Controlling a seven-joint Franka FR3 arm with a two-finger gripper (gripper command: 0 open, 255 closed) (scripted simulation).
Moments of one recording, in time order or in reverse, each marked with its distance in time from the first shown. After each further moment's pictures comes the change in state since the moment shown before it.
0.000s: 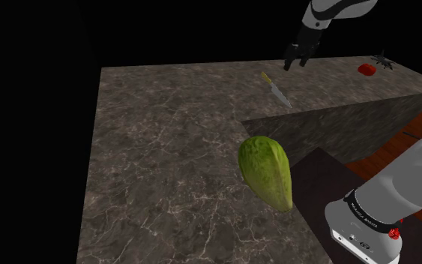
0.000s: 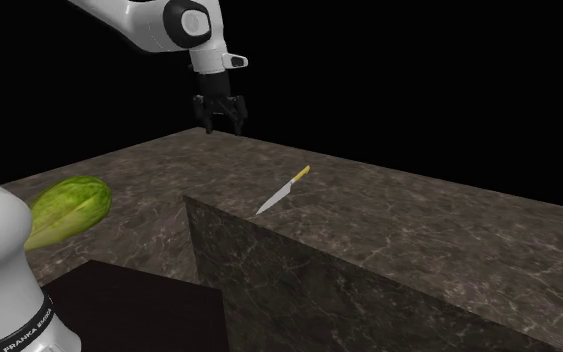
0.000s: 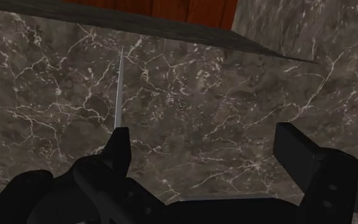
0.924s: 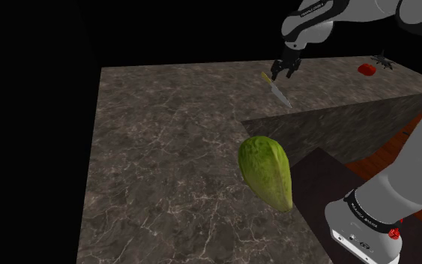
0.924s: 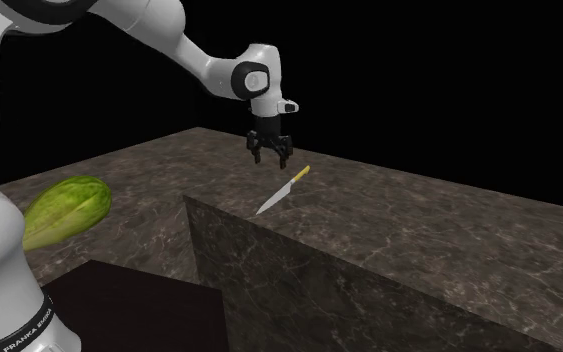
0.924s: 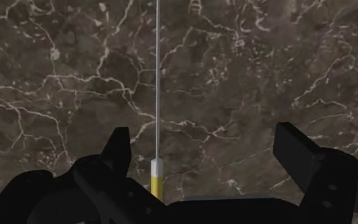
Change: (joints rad) arm -0.102 0.522 -0.054 0.343 0.206 0.122 -0.125
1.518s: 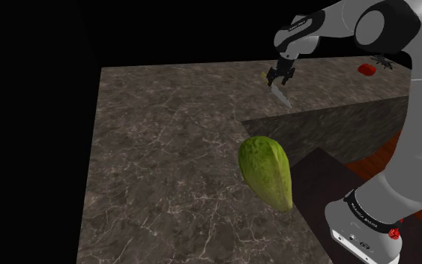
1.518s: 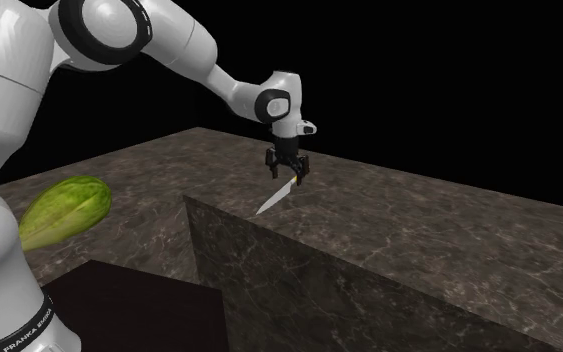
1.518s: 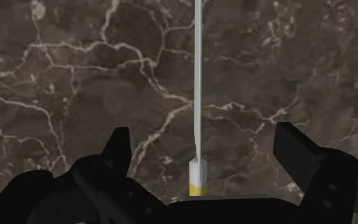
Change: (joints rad) arm -0.081 0.256 0.020 0.222 0.083 0.006 -0.028
